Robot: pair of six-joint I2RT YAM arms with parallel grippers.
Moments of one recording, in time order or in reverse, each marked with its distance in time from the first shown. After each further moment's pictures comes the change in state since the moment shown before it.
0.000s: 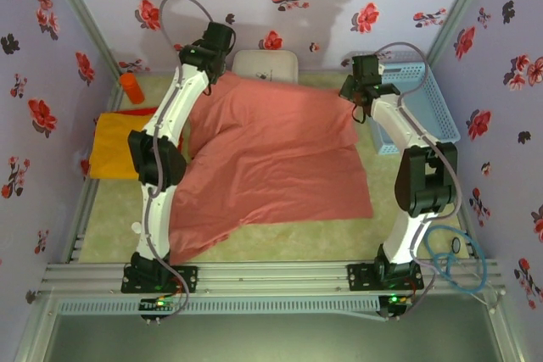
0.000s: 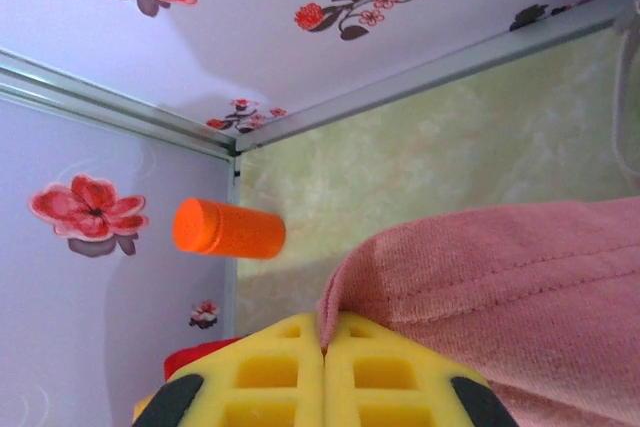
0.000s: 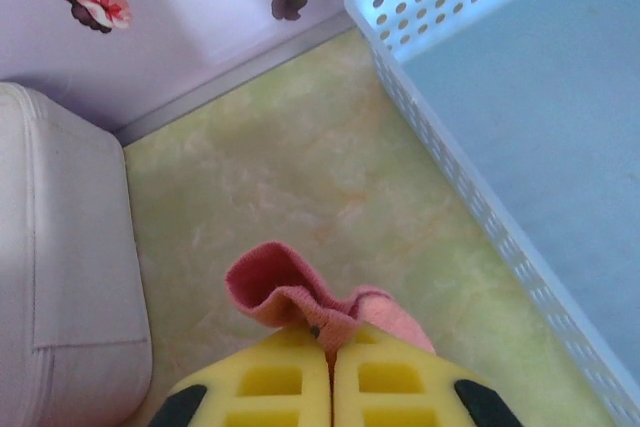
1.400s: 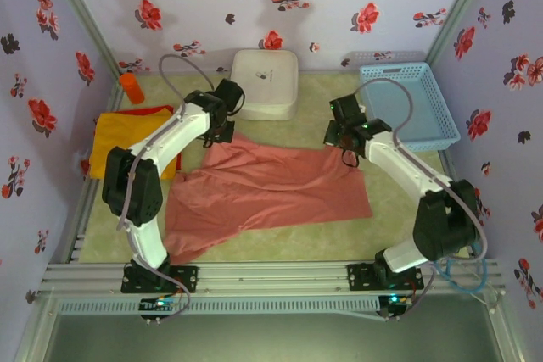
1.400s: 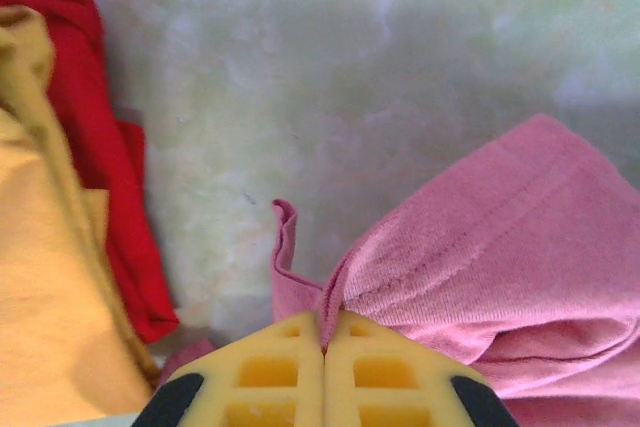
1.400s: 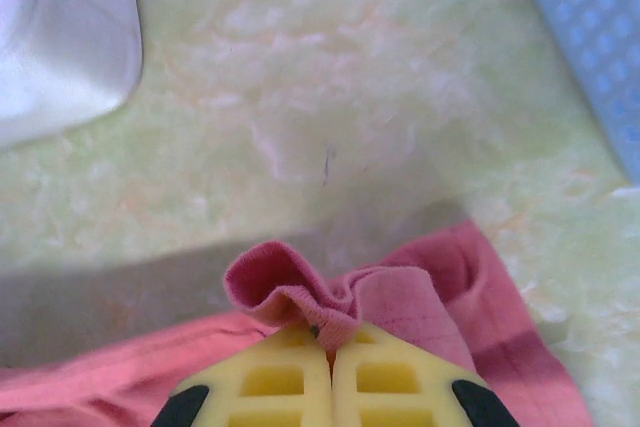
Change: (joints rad) left arm -0.136 -0.443 -0.834 -0.008 0.380 -0.474; right arm 0.214 -0.372 -0.412 -0.151 0.019 0.074
